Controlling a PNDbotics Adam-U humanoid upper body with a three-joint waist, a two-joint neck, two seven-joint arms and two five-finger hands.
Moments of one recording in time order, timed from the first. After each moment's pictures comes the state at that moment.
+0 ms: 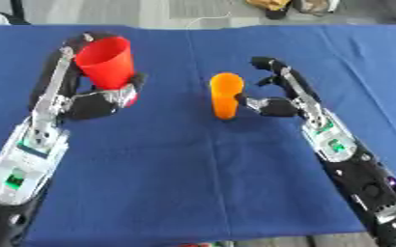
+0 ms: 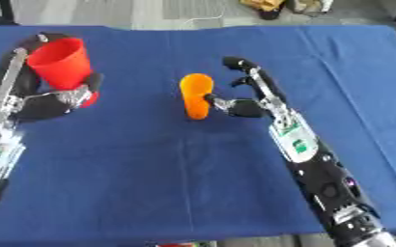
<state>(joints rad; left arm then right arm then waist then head) -0.63 0.25 -0.32 -1.54 -0.11 -0.08 0.07 -0.58 -0.30 0.10 -1.15 0.24 -0.32 0.04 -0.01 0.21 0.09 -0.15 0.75</state>
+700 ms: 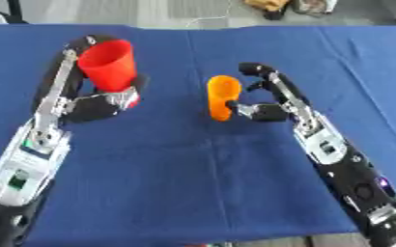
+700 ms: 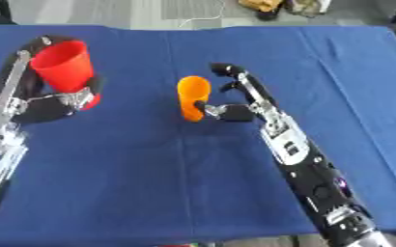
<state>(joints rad) -0.63 0.25 -0.33 -1.54 -0.11 -0.08 0.06 -0.58 -0.29 0.13 -1.14 0.25 -0.34 0.07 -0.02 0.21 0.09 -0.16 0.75</state>
